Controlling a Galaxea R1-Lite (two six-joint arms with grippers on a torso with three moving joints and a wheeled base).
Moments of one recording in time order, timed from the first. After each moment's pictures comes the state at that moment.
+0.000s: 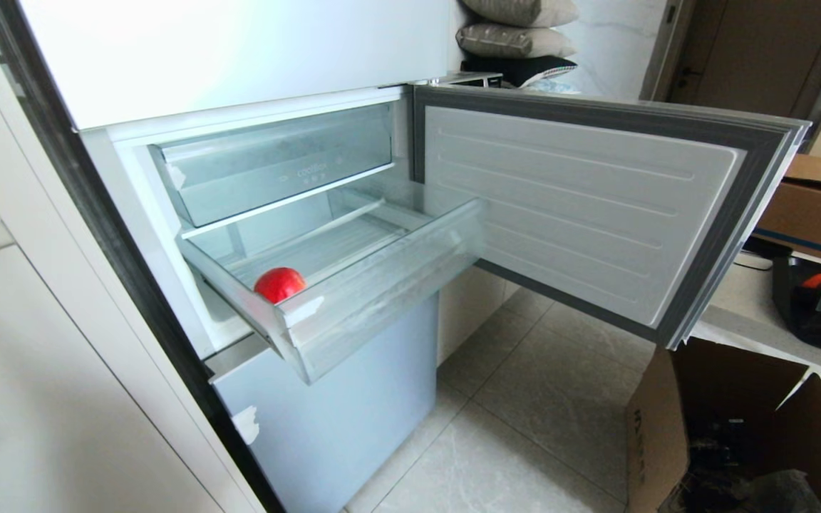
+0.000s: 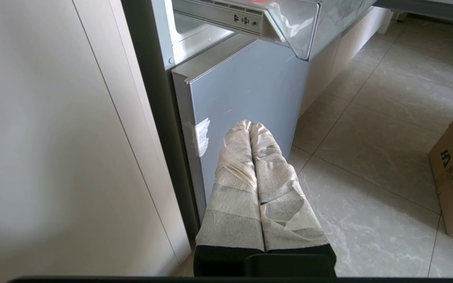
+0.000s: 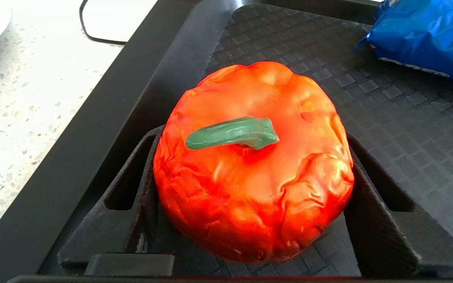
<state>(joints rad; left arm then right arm) 0.00 0.00 0.00 0.01 0.00 0.01 -0.65 2.39 -1.54 -0.60 0.18 -0.06</state>
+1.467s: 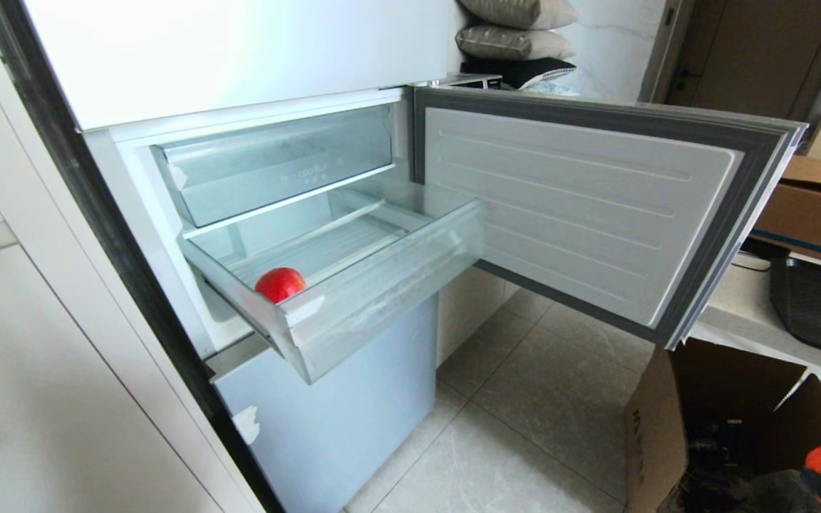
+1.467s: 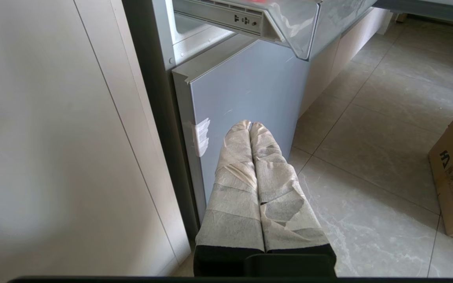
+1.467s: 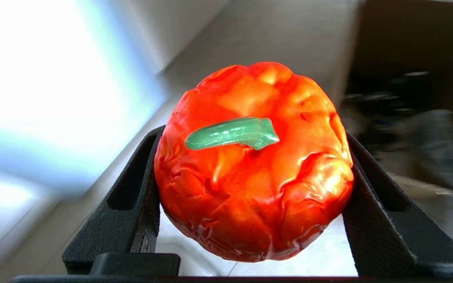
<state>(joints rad) 0.00 0.00 0.00 0.01 0.00 0.01 -0.35 0.77 -0.06 -0.34 0.26 0.03</state>
